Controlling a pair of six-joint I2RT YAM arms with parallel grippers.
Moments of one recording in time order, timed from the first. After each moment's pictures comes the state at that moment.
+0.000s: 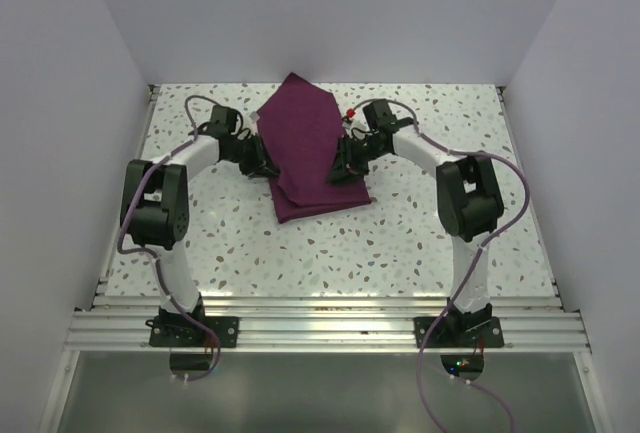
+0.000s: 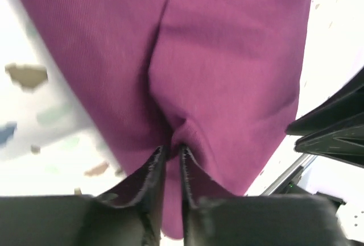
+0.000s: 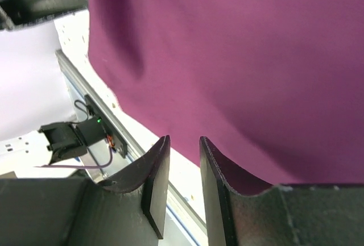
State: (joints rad) left arm -0.14 1.96 1.34 -0.42 0.60 -0.46; right arm 0.38 2.08 1.59 -0.60 -0.74 0.43
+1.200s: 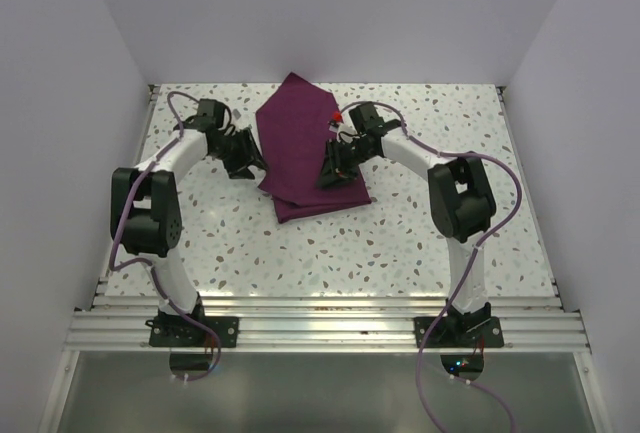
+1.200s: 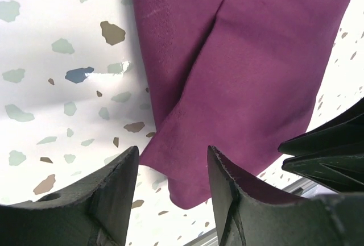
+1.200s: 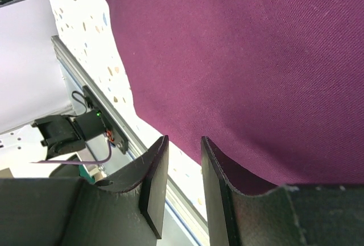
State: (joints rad) left arm -0.09 1.86 1.37 -0.62 0.44 -0.49; right arm 0.45 2.11 1.62 -0.60 -0.73 0.44
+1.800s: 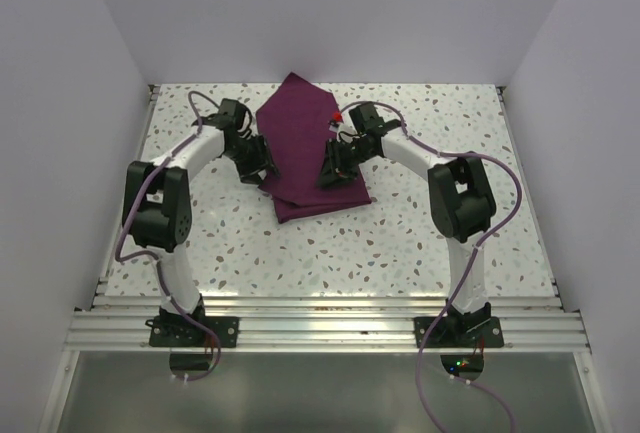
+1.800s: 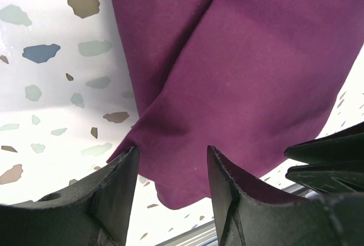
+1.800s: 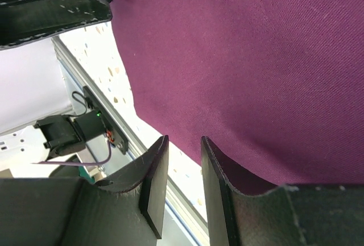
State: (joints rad) left arm -0.19 1.92 1.44 -0.73 0.36 -0.55; right arm 0.45 2.11 1.62 -0.60 -0.73 0.45
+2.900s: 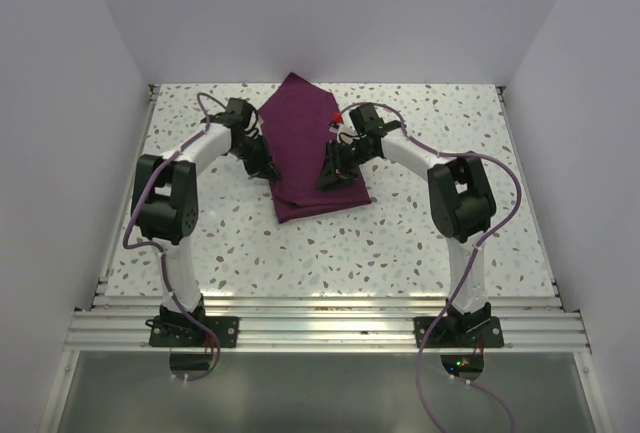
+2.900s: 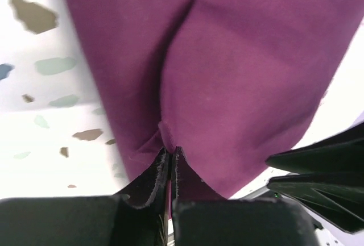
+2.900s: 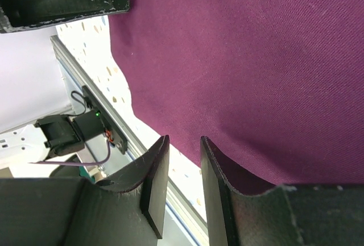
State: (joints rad) left arm -0.21 2.00 1.50 -0.73 0.41 -0.59; right arm 0.45 2.11 1.61 -0.59 -0.73 0.45
